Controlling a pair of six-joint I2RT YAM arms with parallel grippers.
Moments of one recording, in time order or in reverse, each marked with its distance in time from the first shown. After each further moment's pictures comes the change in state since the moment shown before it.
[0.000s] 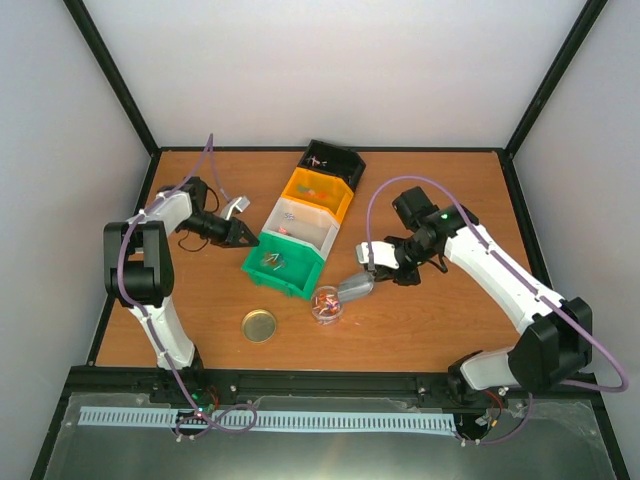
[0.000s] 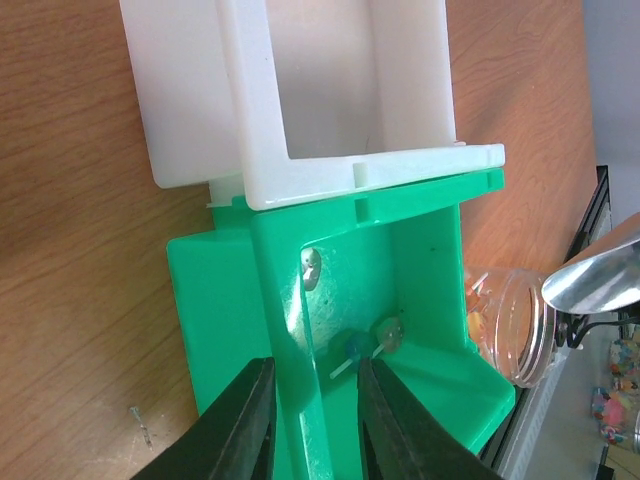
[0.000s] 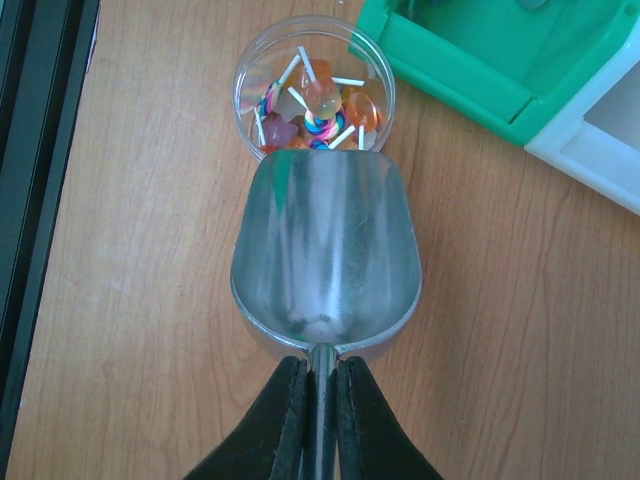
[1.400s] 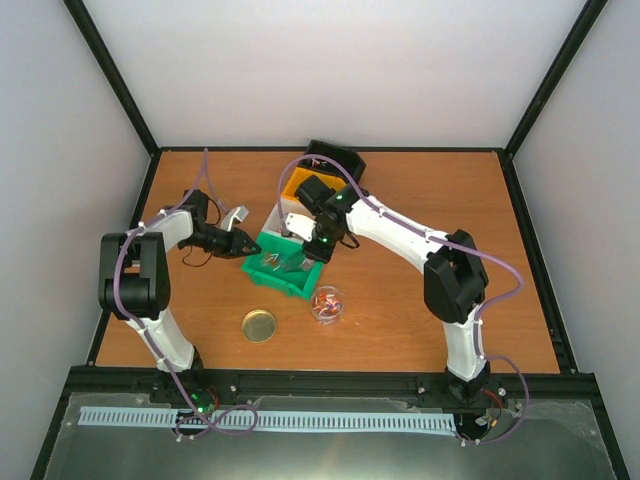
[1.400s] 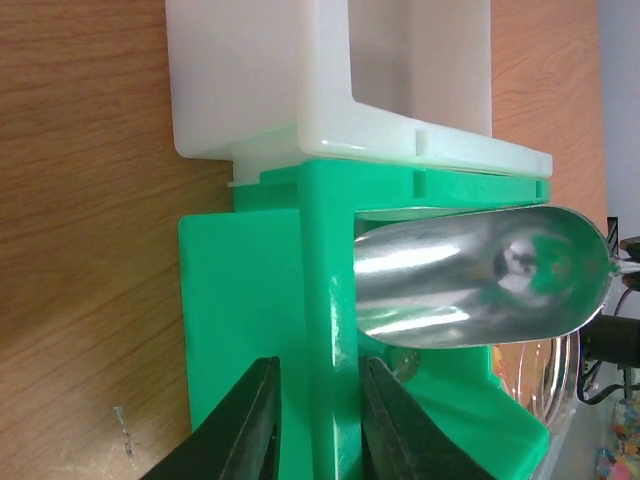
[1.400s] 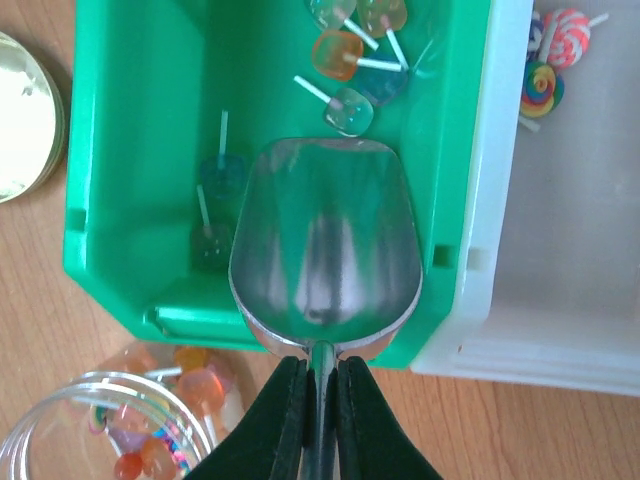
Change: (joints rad) left arm -0.009 -0.098 -0.229 0.279 -0.014 -0.204; right arm 0.303 0.610 0.541 0.115 0.246 0.710
